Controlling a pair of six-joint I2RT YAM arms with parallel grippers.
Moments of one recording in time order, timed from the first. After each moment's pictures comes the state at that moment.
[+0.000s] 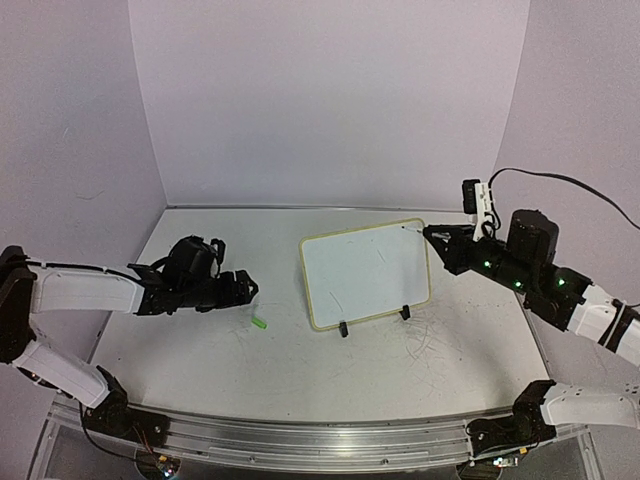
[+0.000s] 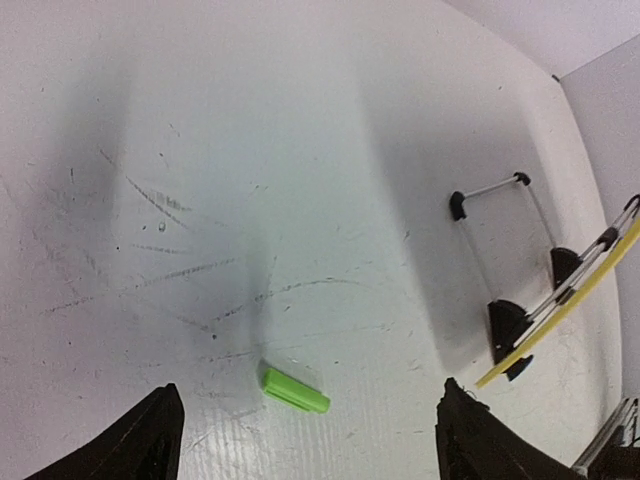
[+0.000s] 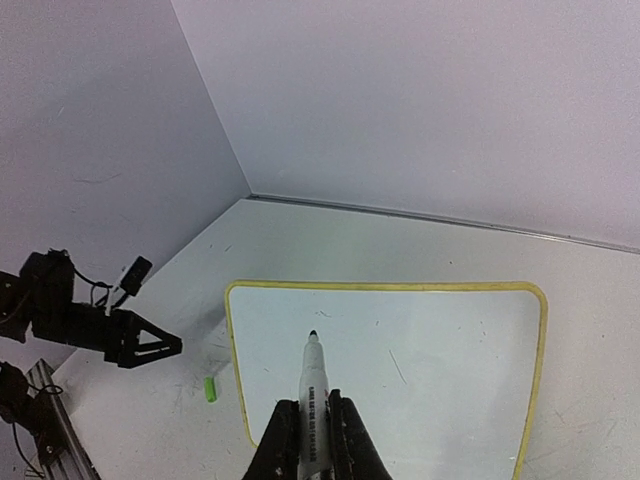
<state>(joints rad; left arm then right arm) -0.70 1.38 0.69 -0.03 -0.06 -0.71 0.62 0.92 0.73 0.03 -0.07 0.28</state>
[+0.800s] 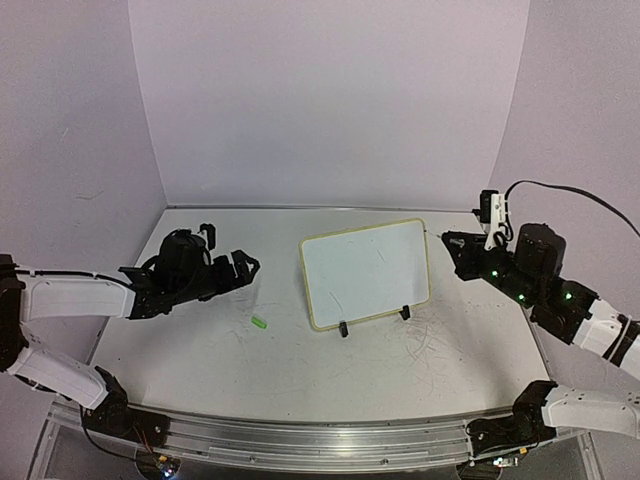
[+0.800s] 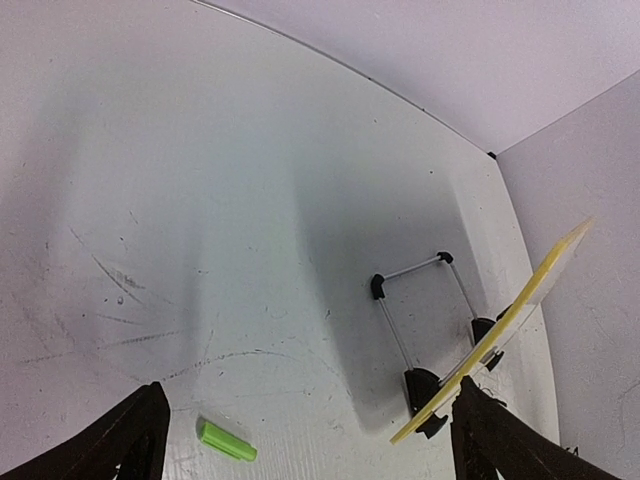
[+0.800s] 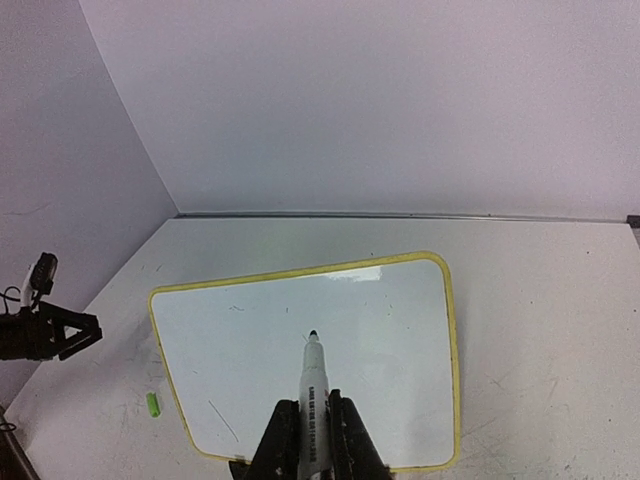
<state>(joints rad) -0.70 1.31 0.65 0.16 -0.10 -0.79 0.62 0.83 0.66 -0.01 0.12 0.30</state>
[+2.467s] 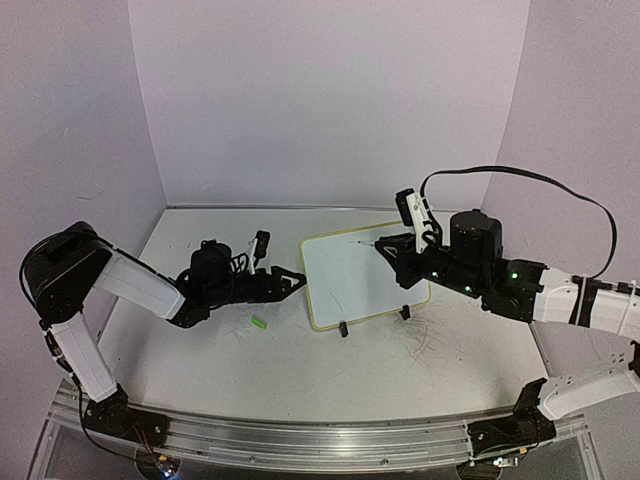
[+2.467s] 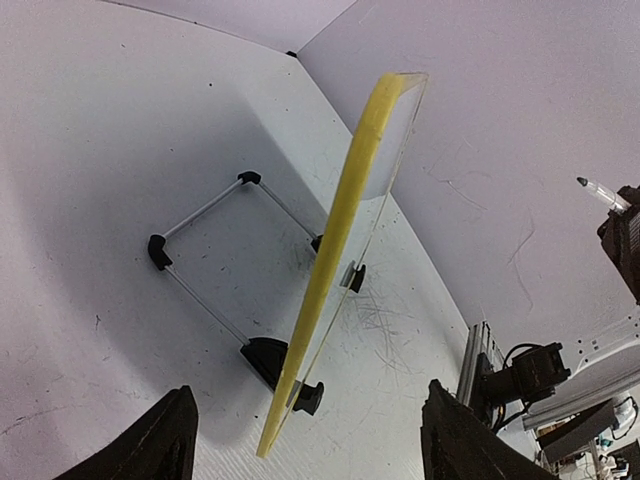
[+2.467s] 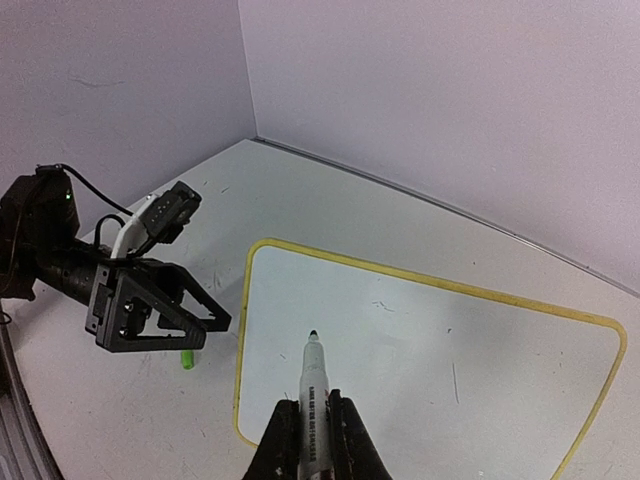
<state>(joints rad) -0.72 1.73 0.69 0.79 0.42 -0.70 0.87 1.19 0.84 0.08 0.13 0.10</state>
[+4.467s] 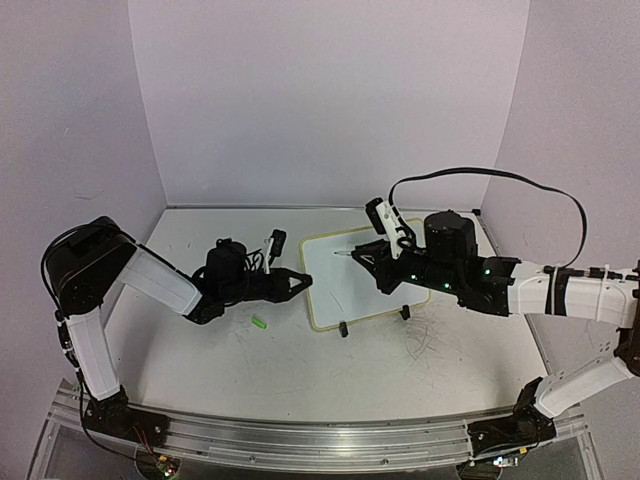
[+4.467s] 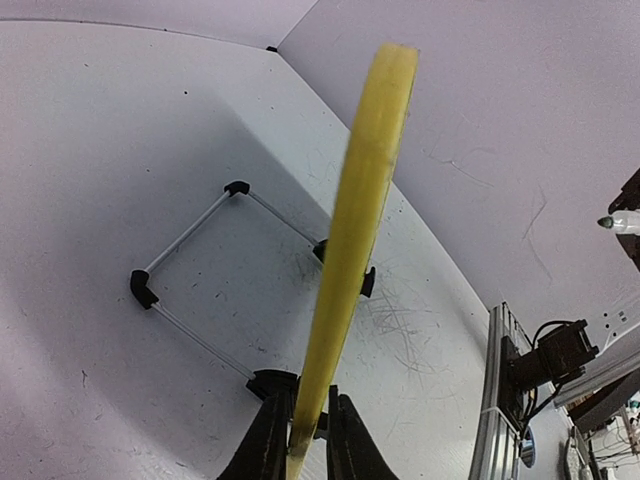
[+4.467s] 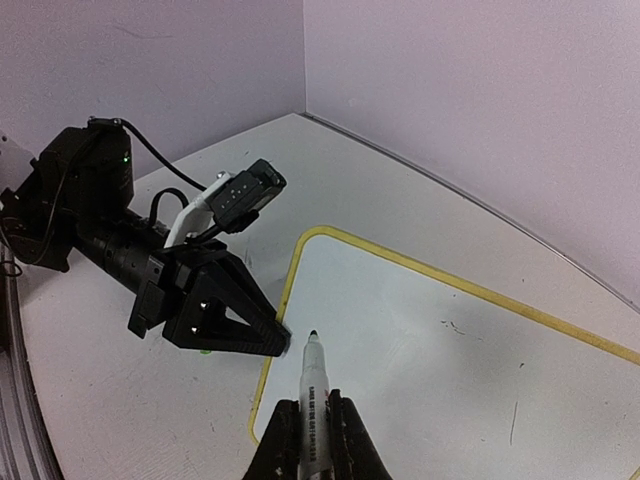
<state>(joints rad) -0.74 1.86 0.79 0.82 0.44 -0.59 0.87 1.34 0.89 0.16 0.00 0.00</state>
